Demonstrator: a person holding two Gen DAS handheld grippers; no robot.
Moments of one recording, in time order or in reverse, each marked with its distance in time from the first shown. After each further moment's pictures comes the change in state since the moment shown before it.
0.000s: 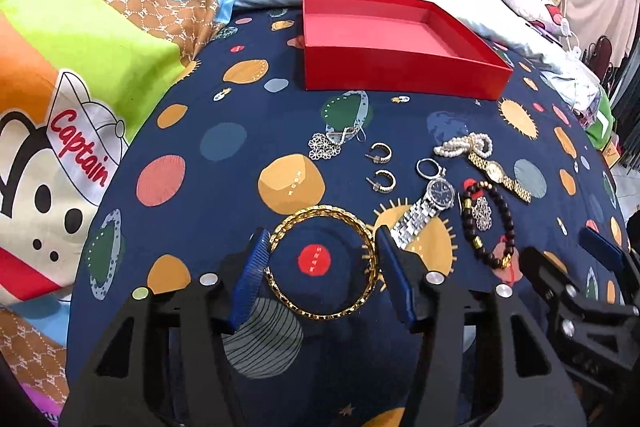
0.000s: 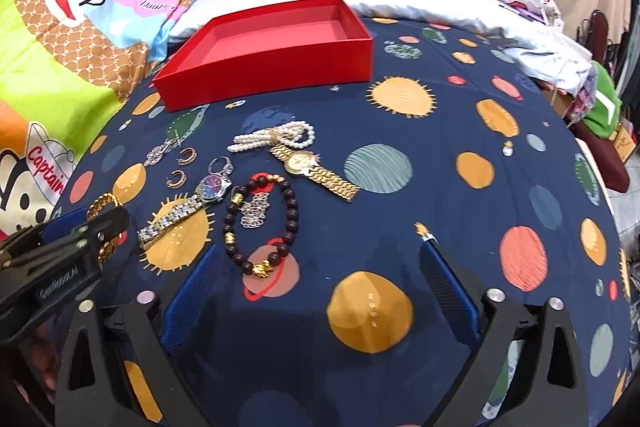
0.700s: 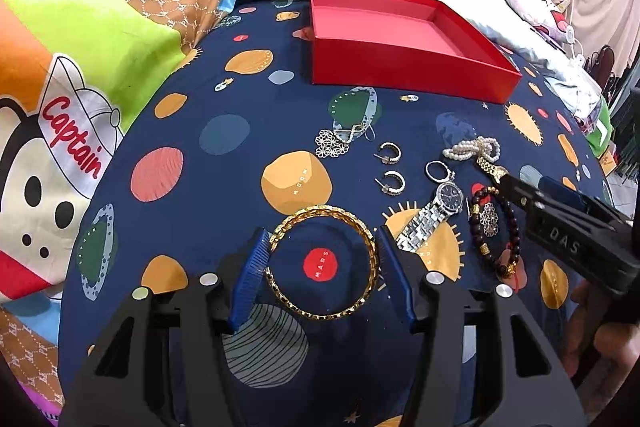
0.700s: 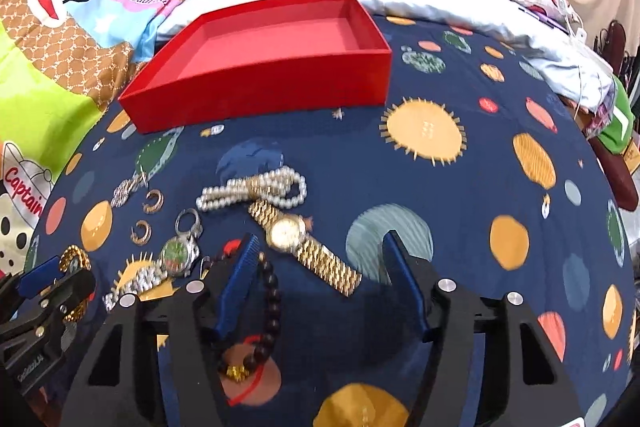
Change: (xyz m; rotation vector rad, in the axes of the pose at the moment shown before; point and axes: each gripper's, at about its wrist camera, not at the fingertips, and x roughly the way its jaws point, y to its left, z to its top) left arm 0.010 0.008 0.006 -0.036 0.023 -0.023; right arm 0.049 -0.004 0.047 -0.035 0.014 -0.003
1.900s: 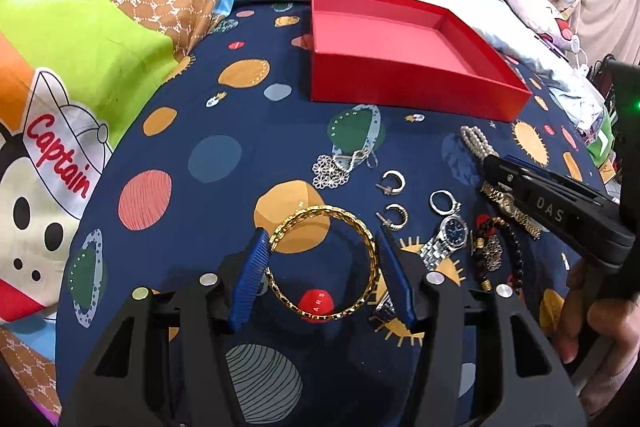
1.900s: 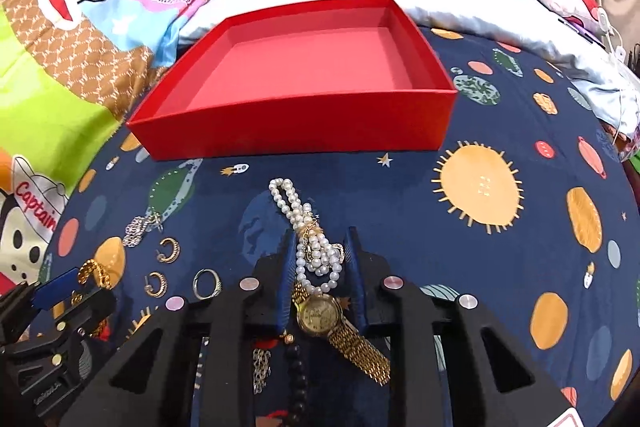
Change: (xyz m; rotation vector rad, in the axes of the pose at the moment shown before) left arm 0.011 0.000 0.021 -0.014 -0.007 -0.009; right arm 0.024 0.009 0.034 -0.044 0.006 0.116
